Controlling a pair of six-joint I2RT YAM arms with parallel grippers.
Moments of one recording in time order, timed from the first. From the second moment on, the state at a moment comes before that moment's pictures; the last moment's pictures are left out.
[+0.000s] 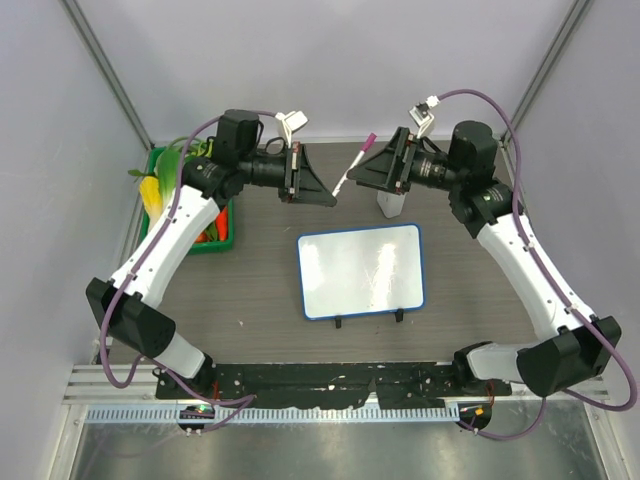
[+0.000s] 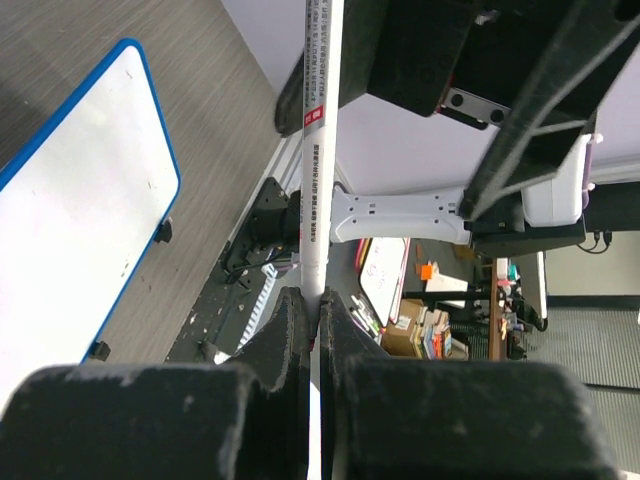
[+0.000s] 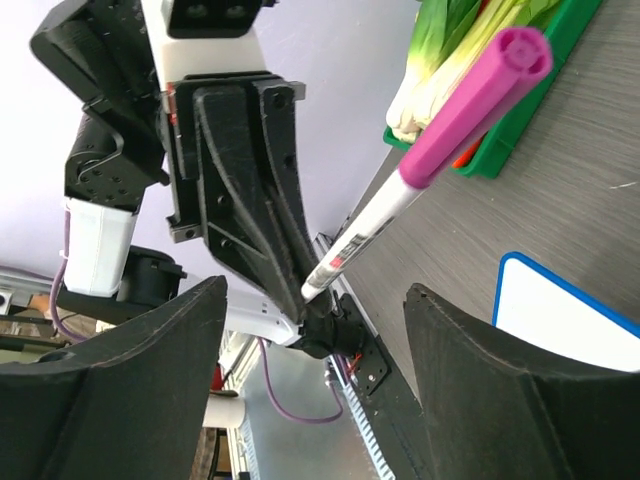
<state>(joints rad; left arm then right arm) -0.46 1.55 1.67 -0.61 0.98 -0.65 0.32 1.28 1.35 -0.18 -0.83 0.85</state>
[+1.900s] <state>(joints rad) -0.47 1.51 1.60 -0.52 1.02 -0.72 0.37 1.30 1.27 -0.04 -0.85 0.96</state>
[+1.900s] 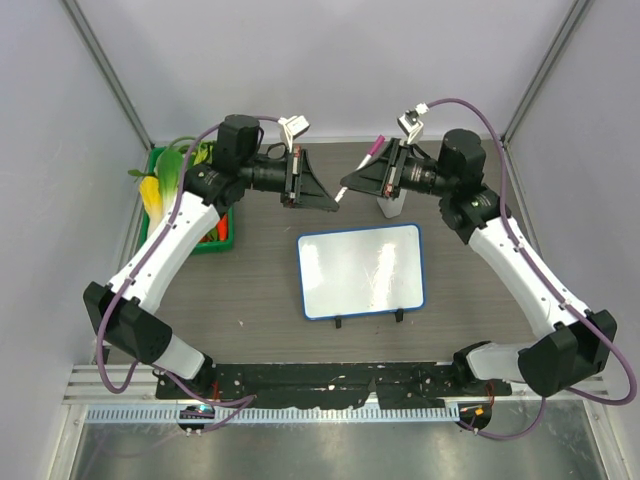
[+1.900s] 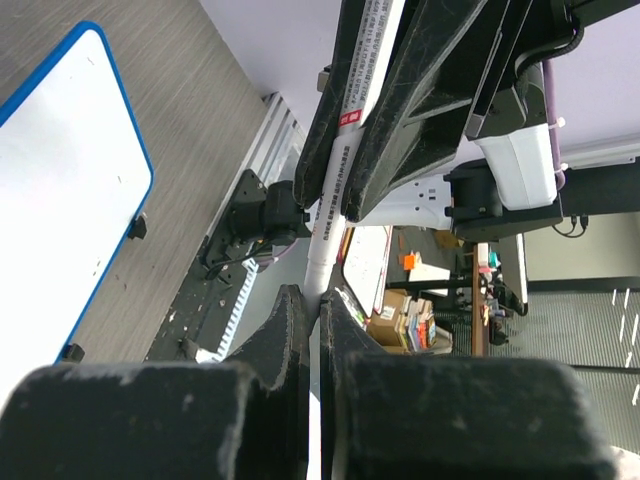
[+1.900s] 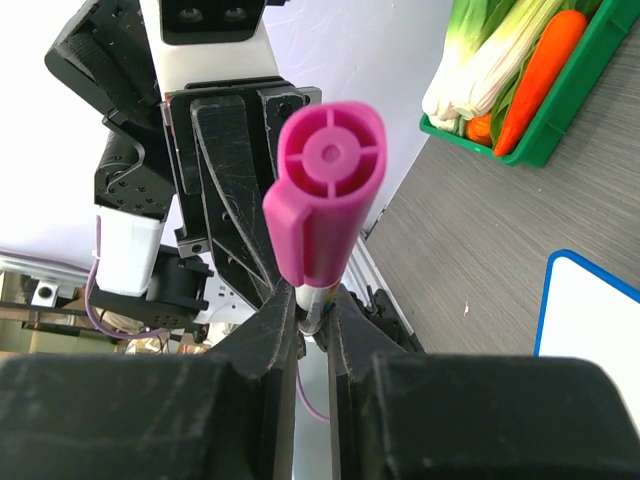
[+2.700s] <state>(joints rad) -0.38 1.41 1.47 -0.56 0.71 -0.77 0.26 1.26 1.27 -0.30 -0.61 0.78</state>
